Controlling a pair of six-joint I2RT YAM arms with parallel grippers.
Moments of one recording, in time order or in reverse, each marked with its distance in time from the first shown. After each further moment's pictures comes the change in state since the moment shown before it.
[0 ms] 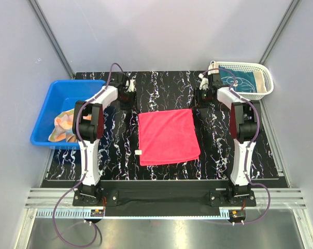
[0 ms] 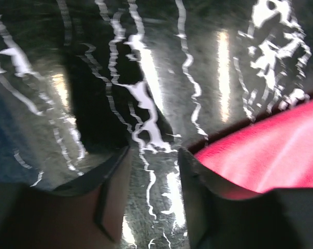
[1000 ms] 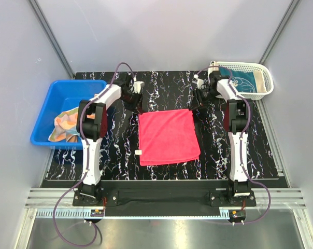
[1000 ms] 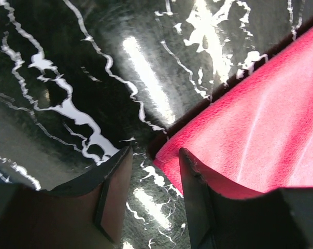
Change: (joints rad) left arm -0.028 0.066 0.097 -0.099 0.169 0.212; right arm -0.058 0.357 0.553 -0.553 -0.337 -0.477
